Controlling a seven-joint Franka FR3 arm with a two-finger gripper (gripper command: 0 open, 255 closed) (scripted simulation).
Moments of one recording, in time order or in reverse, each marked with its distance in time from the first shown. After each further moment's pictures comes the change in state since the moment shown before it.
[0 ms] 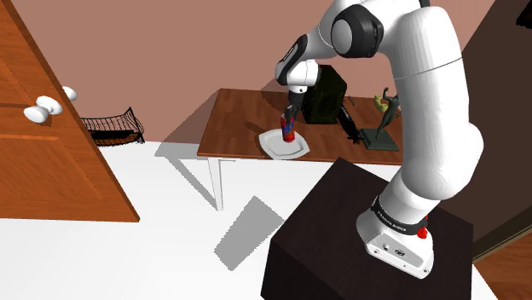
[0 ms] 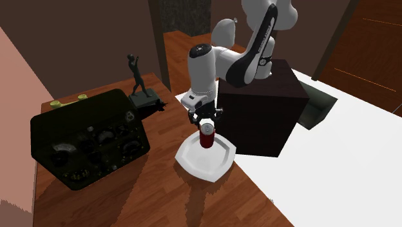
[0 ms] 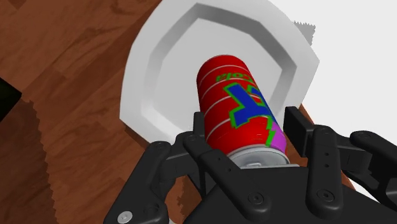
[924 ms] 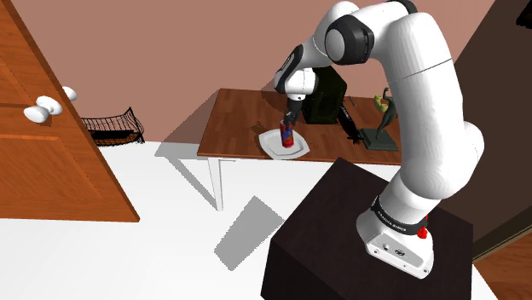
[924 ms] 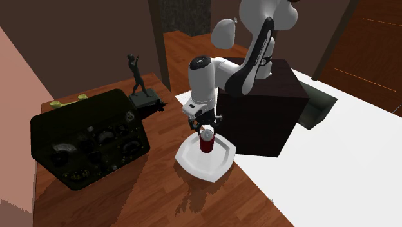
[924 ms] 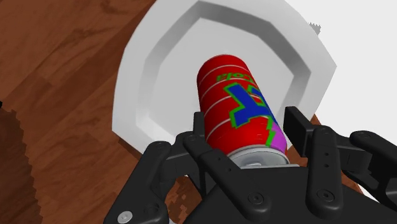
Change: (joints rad) arm -0.022 0.075 0.031 0.019 0.034 0.055 -0.022
